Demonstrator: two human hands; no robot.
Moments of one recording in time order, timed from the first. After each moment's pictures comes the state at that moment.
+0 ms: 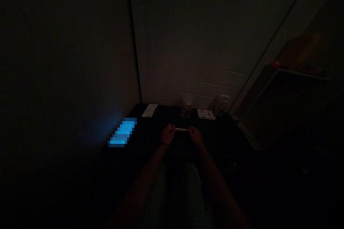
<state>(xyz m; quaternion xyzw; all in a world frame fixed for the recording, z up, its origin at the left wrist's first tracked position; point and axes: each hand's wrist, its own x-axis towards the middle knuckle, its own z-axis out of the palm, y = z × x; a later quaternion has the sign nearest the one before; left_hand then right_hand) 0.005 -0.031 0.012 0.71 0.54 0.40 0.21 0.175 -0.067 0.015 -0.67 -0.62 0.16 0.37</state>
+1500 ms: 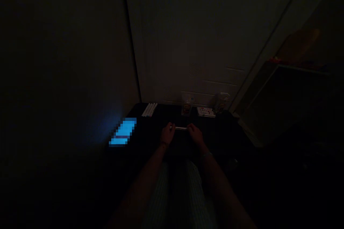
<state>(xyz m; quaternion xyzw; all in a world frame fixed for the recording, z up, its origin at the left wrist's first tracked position) 0.004 -0.034 0.017 0.71 0.54 0.40 0.23 0.173 -0.070 0.019 -0.68 -0.61 0.17 0.36</state>
